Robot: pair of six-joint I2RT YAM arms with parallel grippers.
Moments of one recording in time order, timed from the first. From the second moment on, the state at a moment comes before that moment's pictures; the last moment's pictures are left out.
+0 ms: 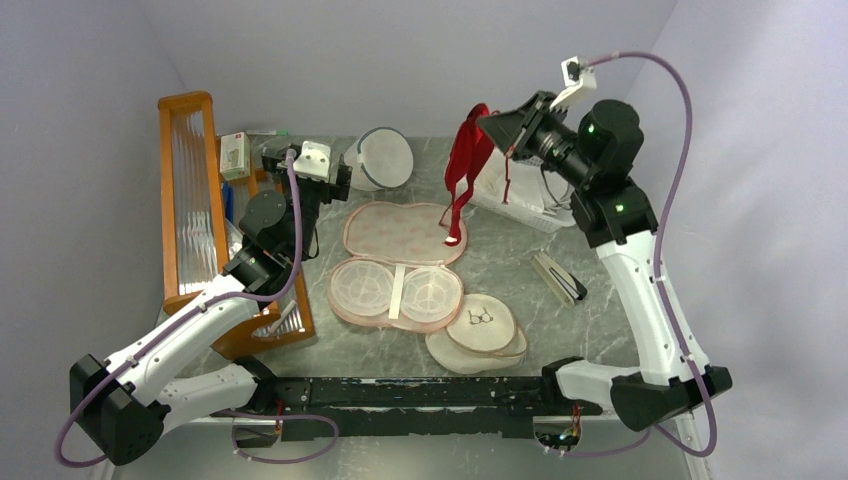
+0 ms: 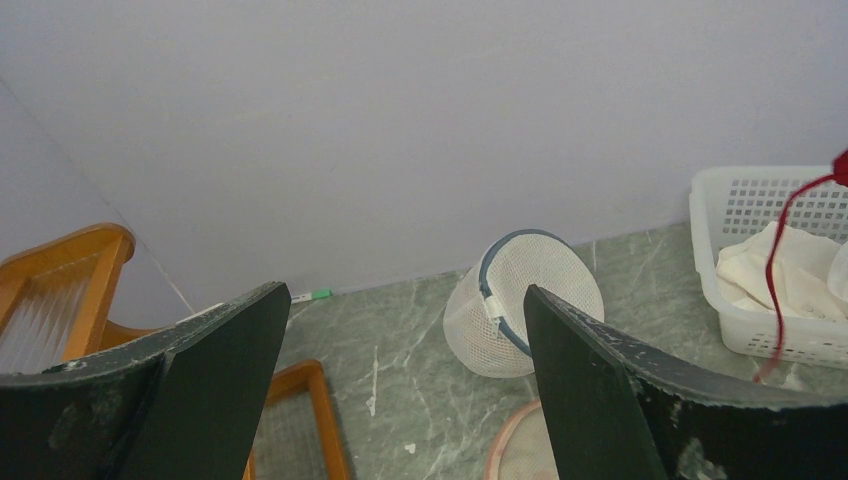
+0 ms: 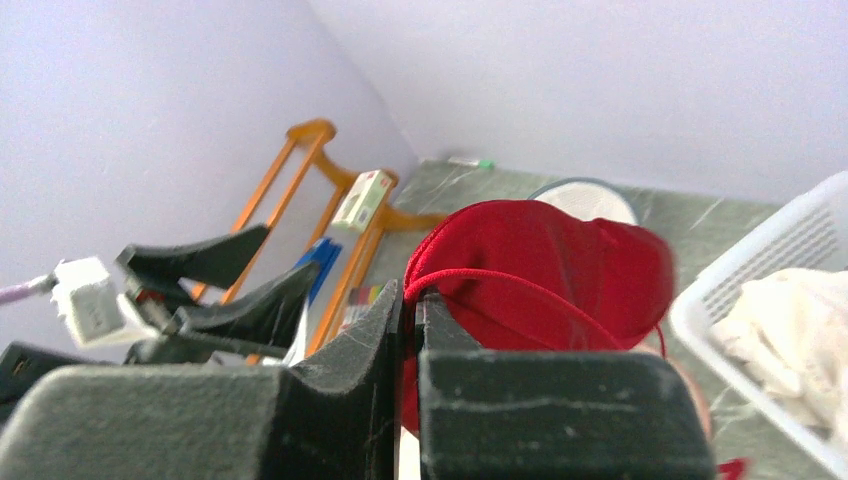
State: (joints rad) left arm -0.65 1.04 0.89 0.38 -0.52 0.33; right arm 0.31 1.24 1.59 -0.32 -0.35 0.52
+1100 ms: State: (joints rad) left arm -0.62 1.05 0.90 0.37 -0.50 0.30; right arm -0.11 1.64 2.14 -0.13 -0.72 0.78
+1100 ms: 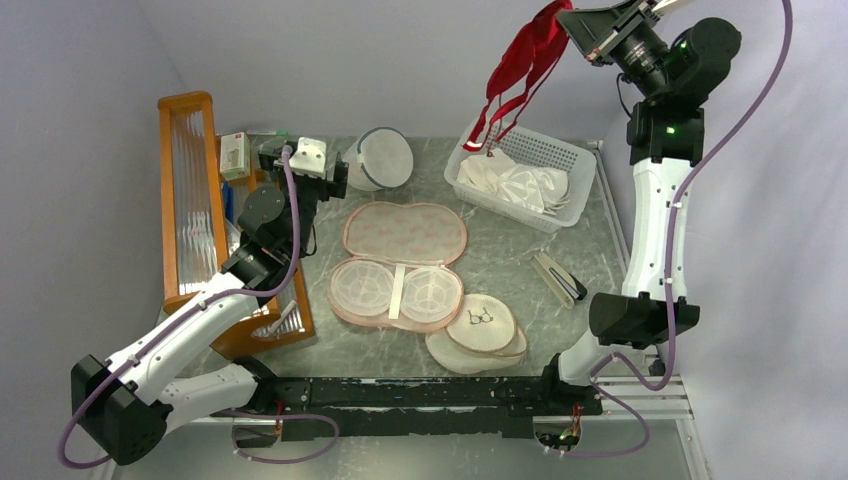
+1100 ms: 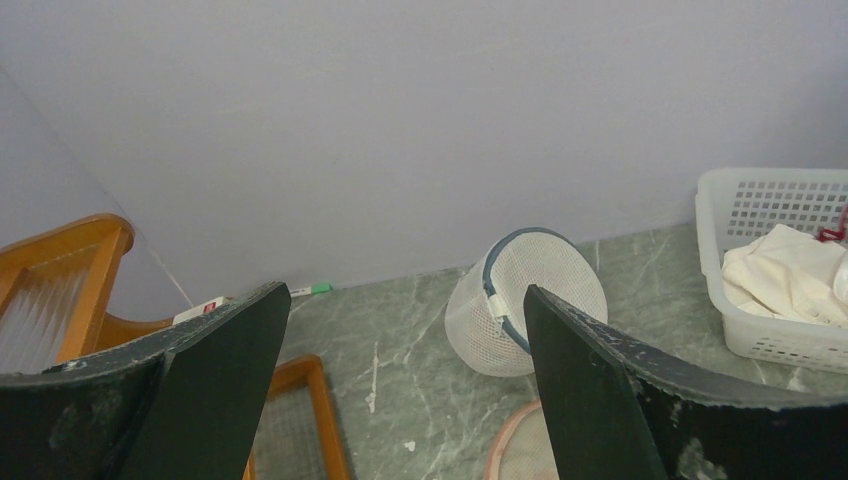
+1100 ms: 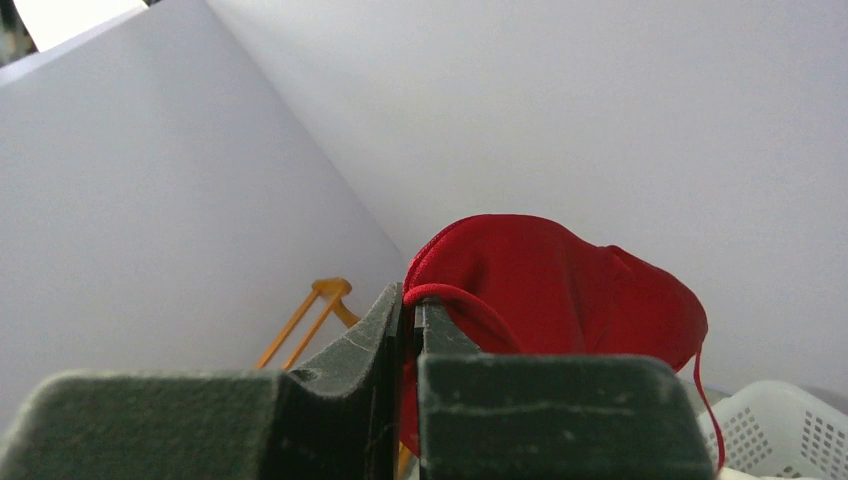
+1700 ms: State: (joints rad) left arm -0.62 1.05 0.90 0.36 -0.50 0.29; right arm -0.14 1.61 1.74 0.01 -0.73 0.84
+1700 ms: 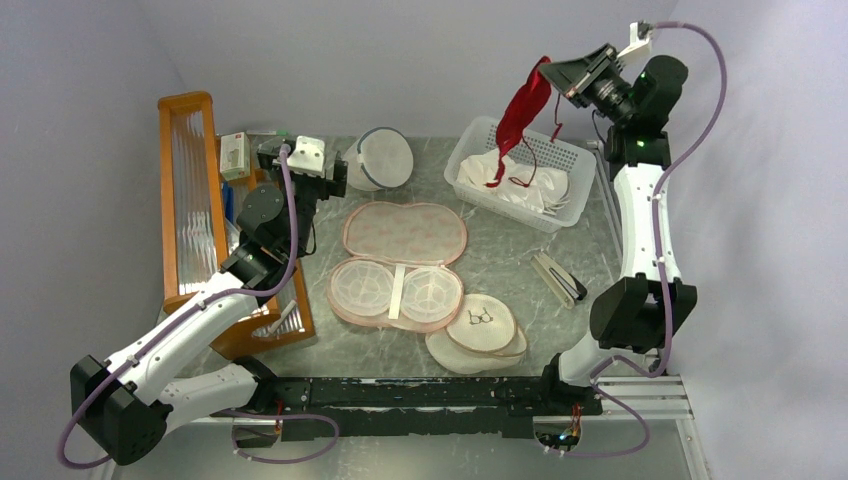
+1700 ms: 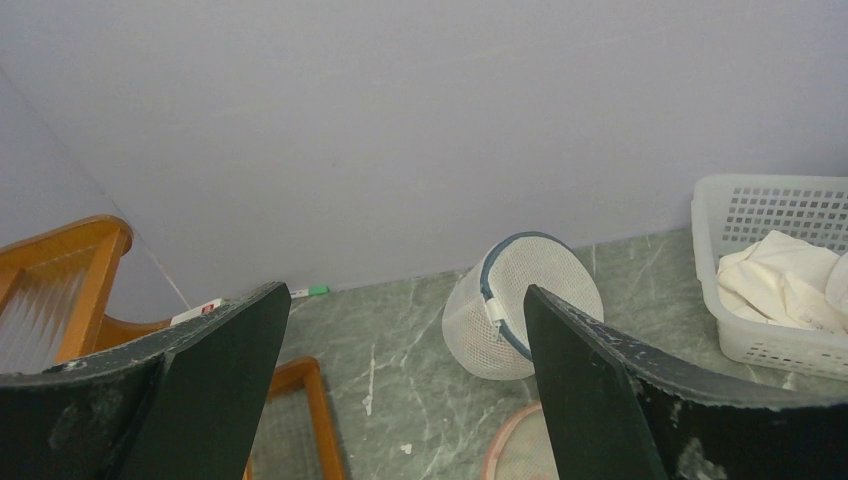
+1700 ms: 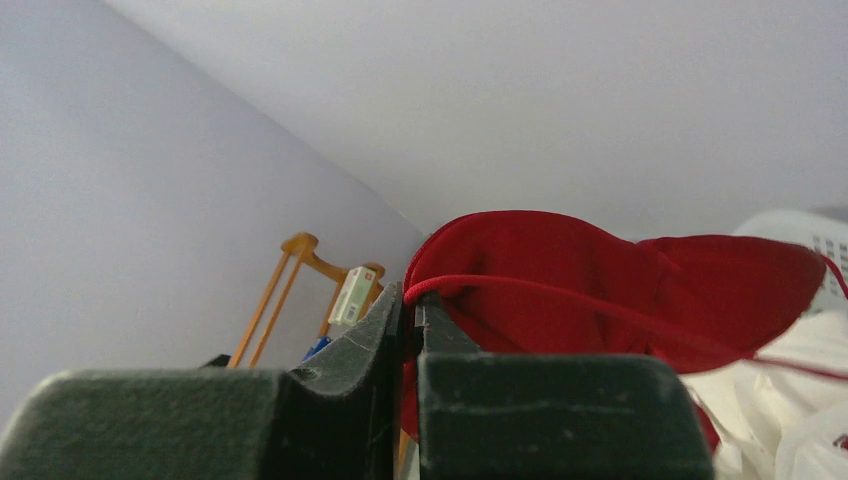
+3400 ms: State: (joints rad) left arm -0.60 1.05 0.91 0.35 -0.48 0.26; right arm -0.08 1.92 1.49 -0.30 -0.11 0.44
